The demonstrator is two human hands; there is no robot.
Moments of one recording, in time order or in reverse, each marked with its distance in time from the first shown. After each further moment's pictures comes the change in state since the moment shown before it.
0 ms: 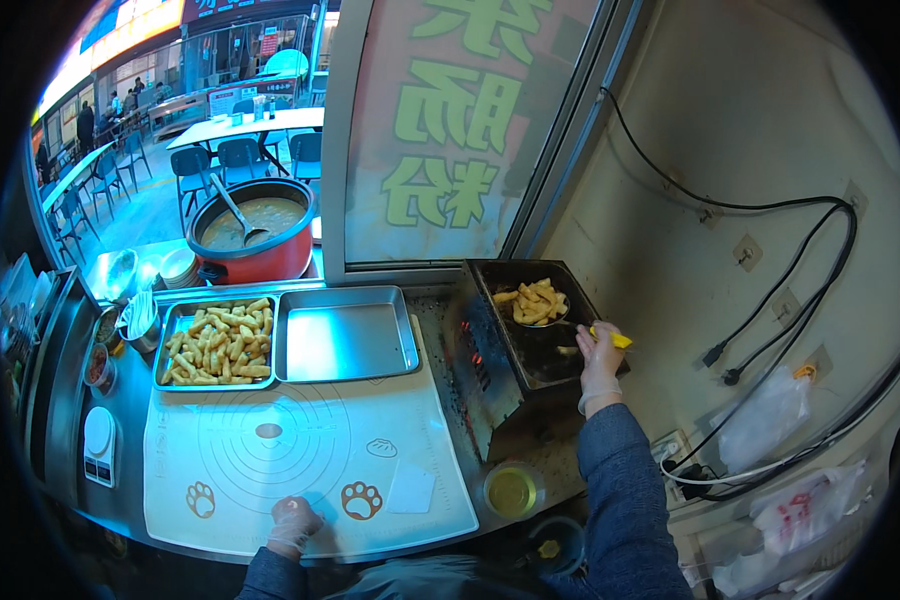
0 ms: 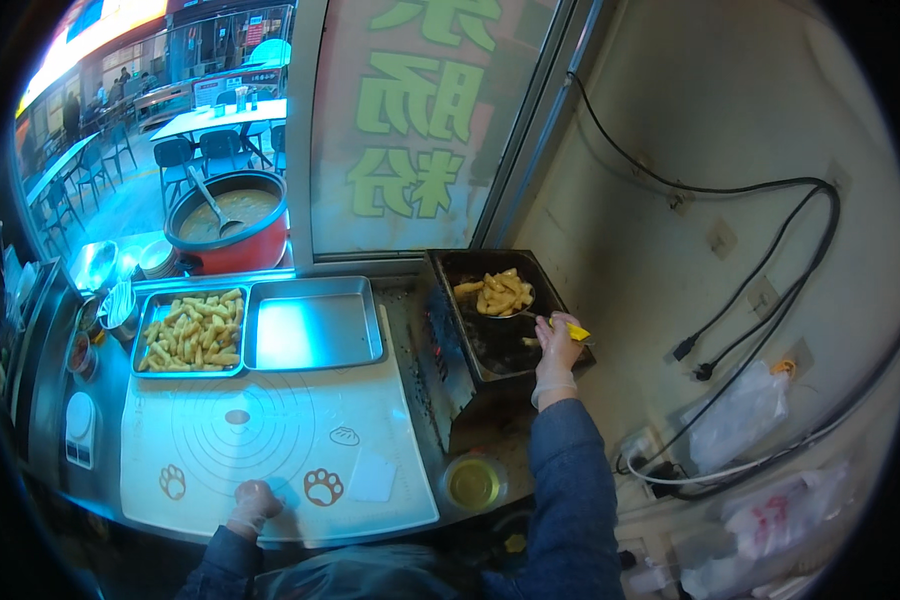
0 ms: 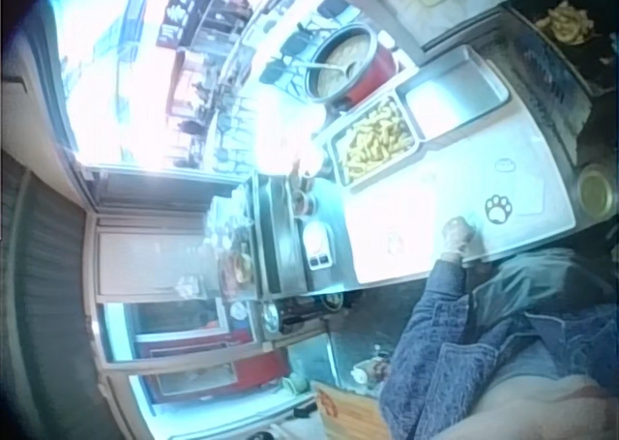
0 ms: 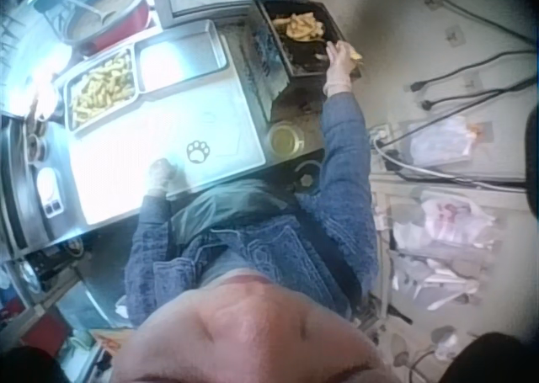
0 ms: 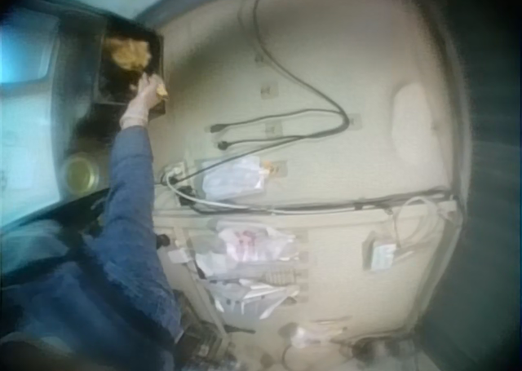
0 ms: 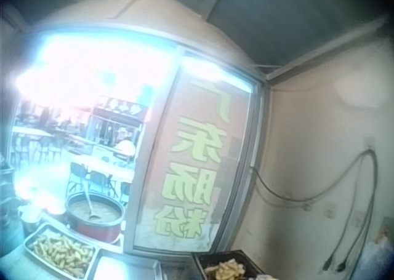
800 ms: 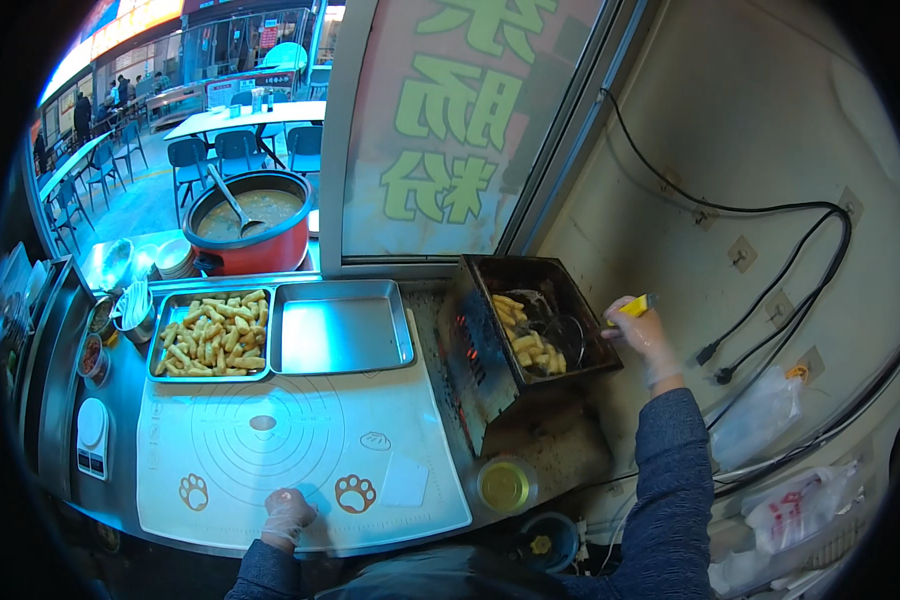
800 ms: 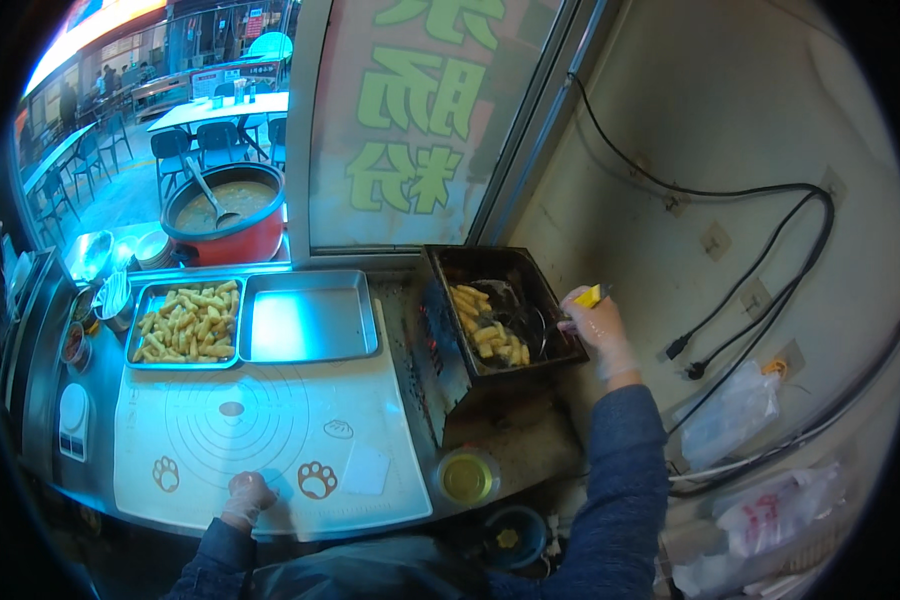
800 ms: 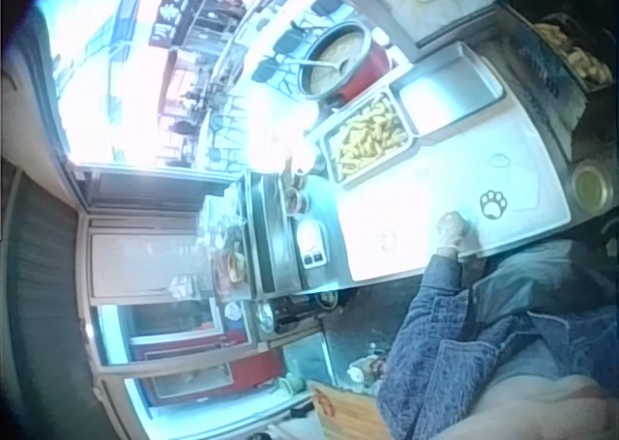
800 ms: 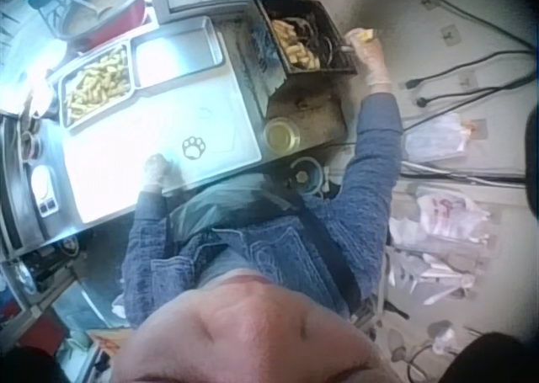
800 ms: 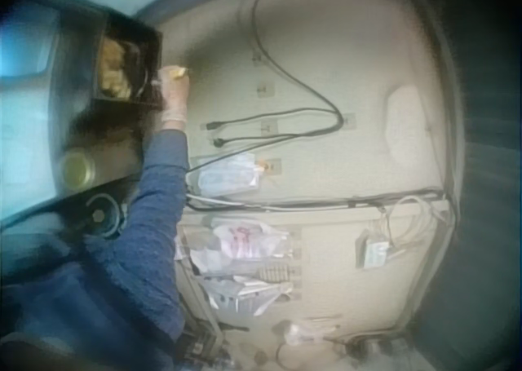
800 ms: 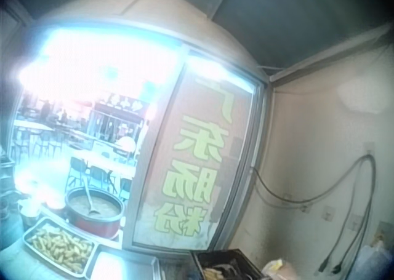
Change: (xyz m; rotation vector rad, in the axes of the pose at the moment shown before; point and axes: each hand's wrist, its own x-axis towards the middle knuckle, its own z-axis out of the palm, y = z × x) left_hand 0.003 -0.002 0.002 -0.037 0.021 0.002; right_hand -0.003 -0.128 0.006 -0.927 -0.524 -0.037
